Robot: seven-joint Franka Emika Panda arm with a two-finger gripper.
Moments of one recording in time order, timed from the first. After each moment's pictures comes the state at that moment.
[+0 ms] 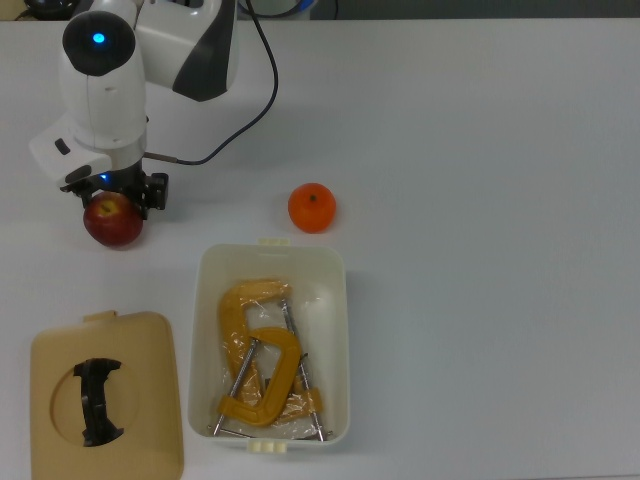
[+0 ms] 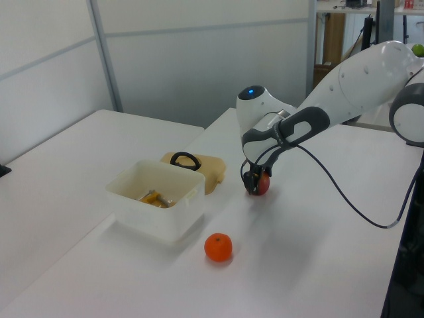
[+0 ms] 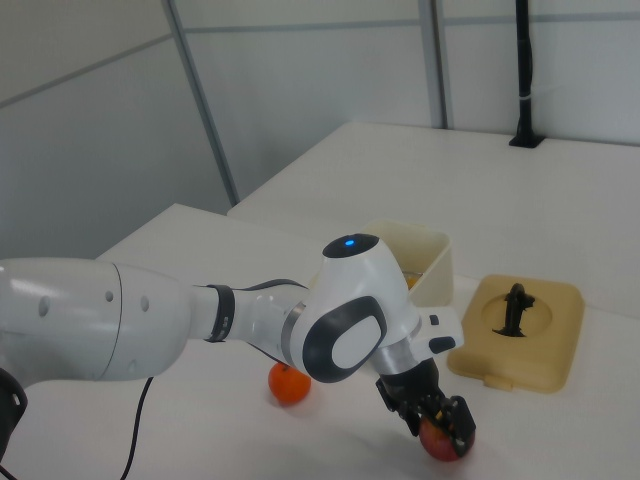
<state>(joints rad) 0.06 0.38 -0.34 -1.87 -0.12 2.33 -0.08</state>
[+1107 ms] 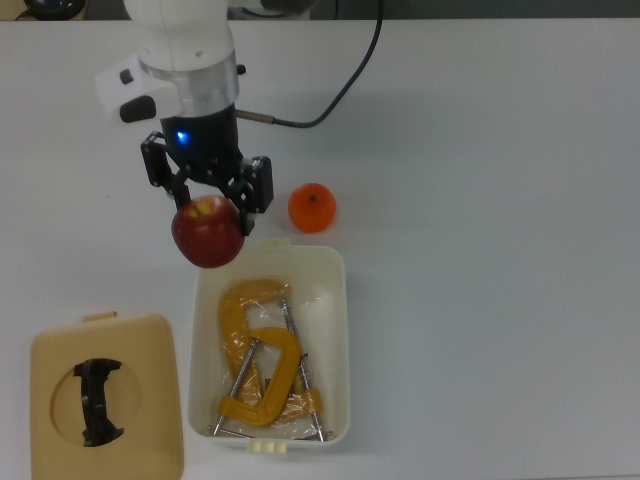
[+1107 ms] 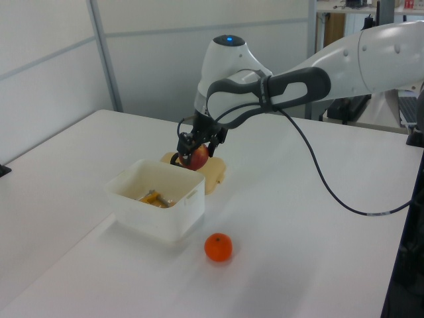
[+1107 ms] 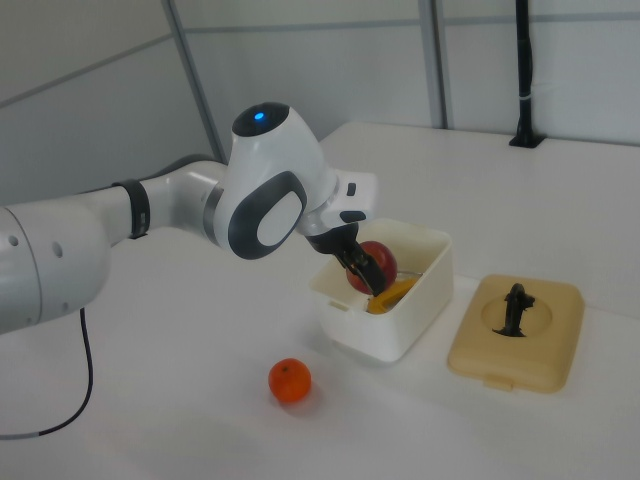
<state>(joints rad) 0.11 0.28 -0.17 -1.65 0.09 2.30 0.29</state>
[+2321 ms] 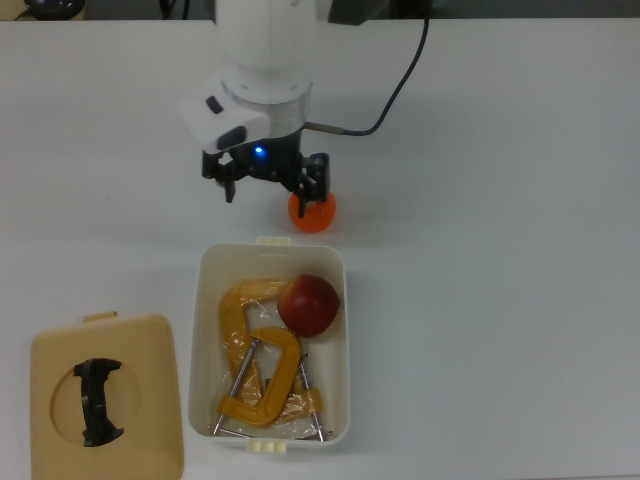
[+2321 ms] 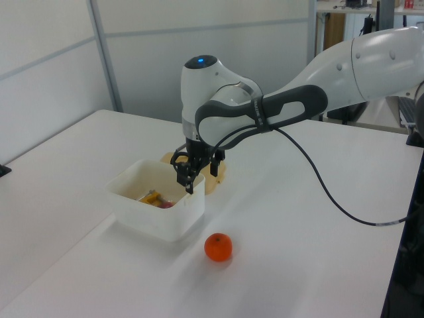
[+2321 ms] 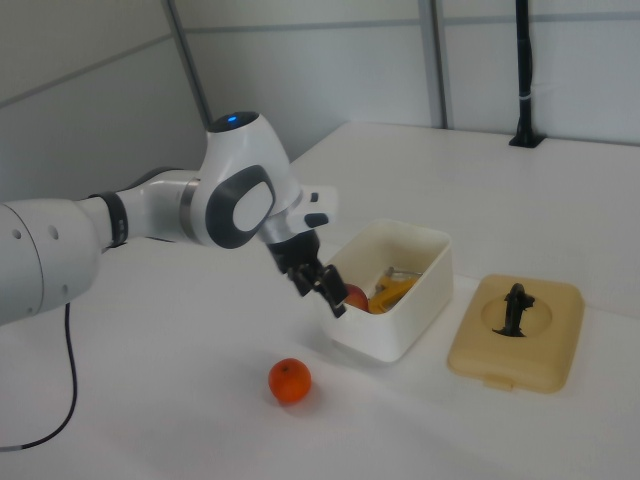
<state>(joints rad) 0.11 0.30 -0.04 -1.64 -0.08 2.08 0.30</state>
